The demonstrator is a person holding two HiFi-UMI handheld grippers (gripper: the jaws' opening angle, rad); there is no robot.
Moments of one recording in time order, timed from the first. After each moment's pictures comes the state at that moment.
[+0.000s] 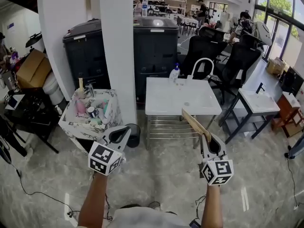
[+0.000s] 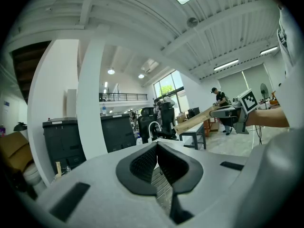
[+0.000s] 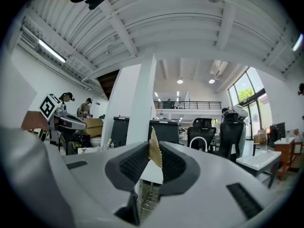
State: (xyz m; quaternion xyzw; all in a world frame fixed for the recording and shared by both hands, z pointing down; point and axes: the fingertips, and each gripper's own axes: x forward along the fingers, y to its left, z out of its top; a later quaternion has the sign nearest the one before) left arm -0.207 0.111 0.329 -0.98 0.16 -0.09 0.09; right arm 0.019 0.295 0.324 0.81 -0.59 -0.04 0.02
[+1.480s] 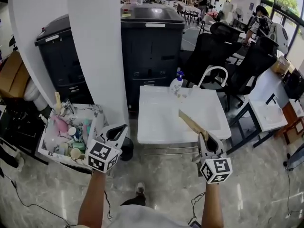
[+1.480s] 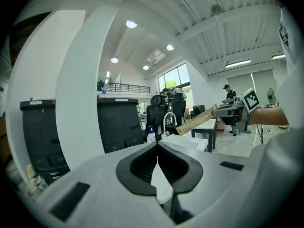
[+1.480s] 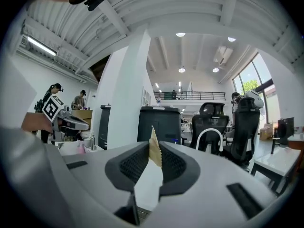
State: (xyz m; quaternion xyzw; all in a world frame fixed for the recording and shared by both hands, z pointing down) left arm -0.002 -0.174 0.388 -0.98 0.16 -0.12 0.05; right arm 0.223 0.016 0.373 0.80 -0.60 0.01 0.04
